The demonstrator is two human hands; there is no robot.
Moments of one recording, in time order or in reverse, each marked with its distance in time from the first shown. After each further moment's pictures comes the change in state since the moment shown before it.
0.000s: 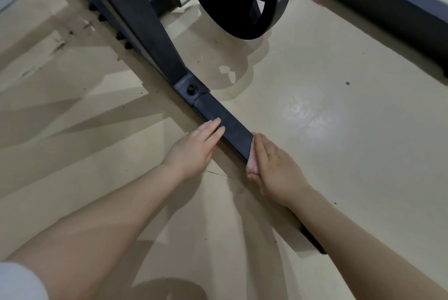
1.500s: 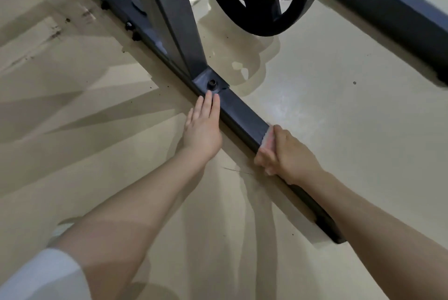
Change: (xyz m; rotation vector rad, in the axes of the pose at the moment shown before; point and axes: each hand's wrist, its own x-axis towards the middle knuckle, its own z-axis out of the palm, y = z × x) left_hand 0.013 -0.017 -0.008 -0.119 0.181 -0.294; right_hand 0.025 -0.024 -0.015 0.242 0.029 0.268
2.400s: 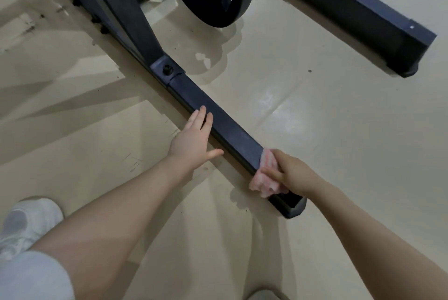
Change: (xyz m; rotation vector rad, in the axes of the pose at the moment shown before) left_hand -0.054 0.073 0.034 0.105 -0.128 0.105; right_hand -0.082 0.118 -0.001 0.212 -0.190 -0.003
